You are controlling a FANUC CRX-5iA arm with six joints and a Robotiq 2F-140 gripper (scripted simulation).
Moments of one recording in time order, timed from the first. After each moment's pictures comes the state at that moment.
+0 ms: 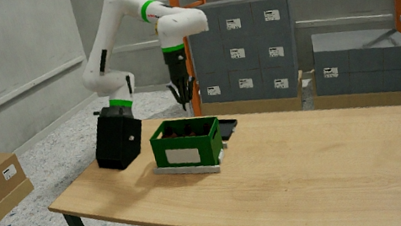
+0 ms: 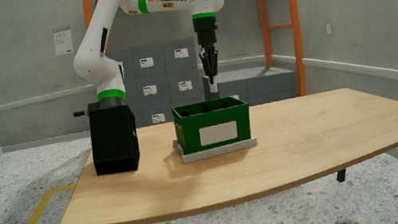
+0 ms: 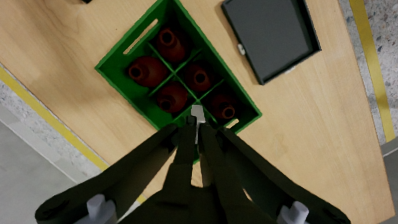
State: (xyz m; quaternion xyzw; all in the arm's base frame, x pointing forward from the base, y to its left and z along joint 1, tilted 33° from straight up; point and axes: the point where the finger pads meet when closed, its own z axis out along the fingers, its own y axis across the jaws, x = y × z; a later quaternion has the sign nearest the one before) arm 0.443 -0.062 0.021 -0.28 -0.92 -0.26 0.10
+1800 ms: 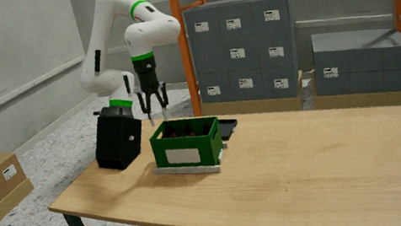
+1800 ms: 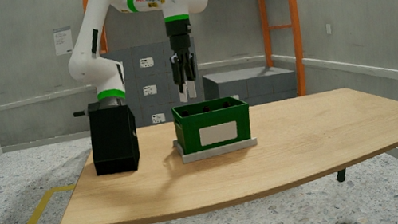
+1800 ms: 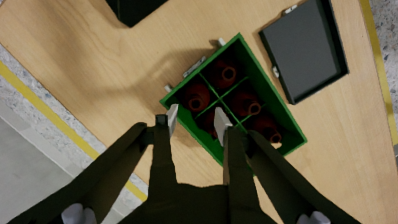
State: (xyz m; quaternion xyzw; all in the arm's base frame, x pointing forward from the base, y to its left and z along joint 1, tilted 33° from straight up) arm 0.335 -0.121 -0.016 -0.28 -0.92 -0.26 0.10
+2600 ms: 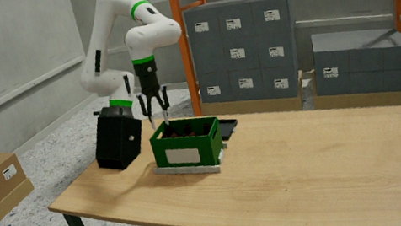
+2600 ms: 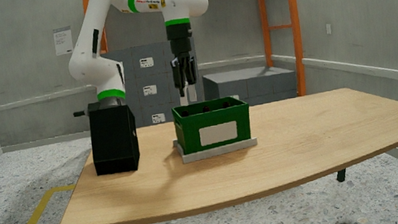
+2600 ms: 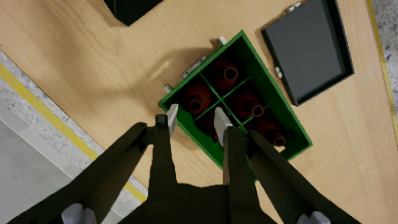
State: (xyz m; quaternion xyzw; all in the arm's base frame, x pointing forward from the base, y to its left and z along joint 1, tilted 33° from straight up) arm 0.335 -0.113 -0.028 -0.28 -0.92 -0.26 0.10
